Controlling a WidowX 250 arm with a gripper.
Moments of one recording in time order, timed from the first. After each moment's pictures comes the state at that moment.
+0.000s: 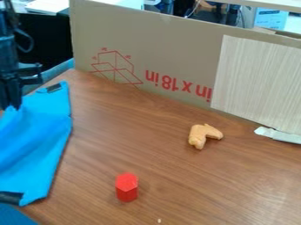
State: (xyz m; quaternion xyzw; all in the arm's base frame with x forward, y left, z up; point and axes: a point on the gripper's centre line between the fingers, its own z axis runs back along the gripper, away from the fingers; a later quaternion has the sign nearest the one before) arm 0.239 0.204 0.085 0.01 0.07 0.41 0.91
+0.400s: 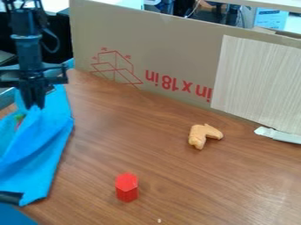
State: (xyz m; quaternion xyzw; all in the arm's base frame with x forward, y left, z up) arm 0.258 0.172 0.085 0.02 0.09 0.42 0.91
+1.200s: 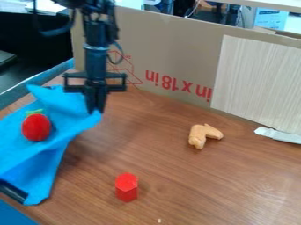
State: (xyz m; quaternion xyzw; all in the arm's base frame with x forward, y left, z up) arm 0.322 0.106 0.060 0.04 0.09 0.42 0.90
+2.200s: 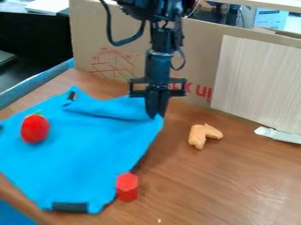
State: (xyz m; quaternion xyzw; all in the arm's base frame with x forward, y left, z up) arm 0.378 0.022 0.046 0.03 0.10 0.42 0.90
